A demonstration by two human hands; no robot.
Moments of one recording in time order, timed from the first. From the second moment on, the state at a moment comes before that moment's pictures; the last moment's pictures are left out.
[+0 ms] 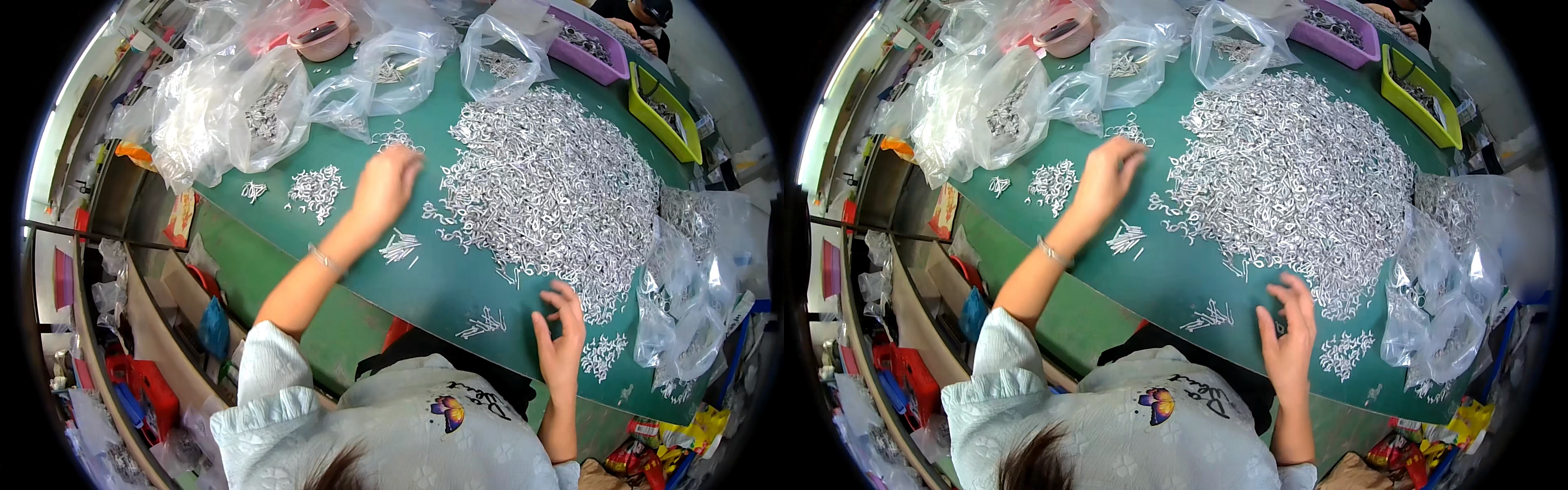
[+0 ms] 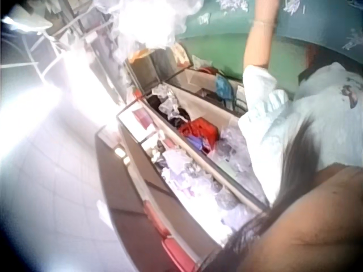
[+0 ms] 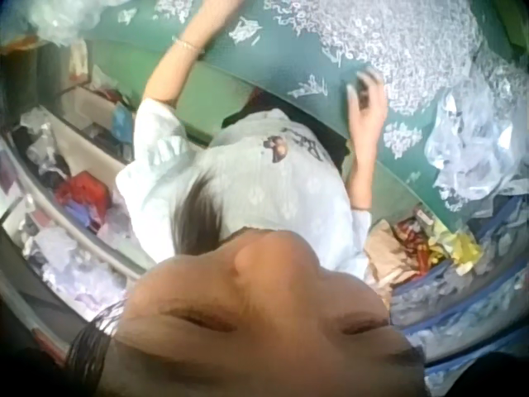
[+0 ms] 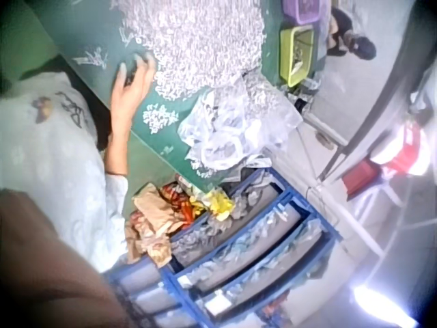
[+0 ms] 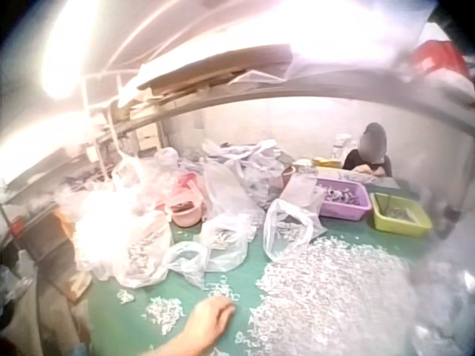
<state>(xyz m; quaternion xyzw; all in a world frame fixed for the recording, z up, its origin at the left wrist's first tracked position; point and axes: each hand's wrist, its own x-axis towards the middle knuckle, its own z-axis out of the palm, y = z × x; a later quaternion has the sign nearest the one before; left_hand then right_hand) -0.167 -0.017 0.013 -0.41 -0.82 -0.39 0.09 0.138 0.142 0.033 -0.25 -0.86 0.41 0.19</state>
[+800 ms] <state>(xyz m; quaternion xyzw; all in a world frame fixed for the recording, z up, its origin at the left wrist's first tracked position) -0.047 0.055 0.001 -0.63 -0.75 -0.19 0.00 0.118 0.178 0.016 -0.17 -0.93 0.25 0.19</state>
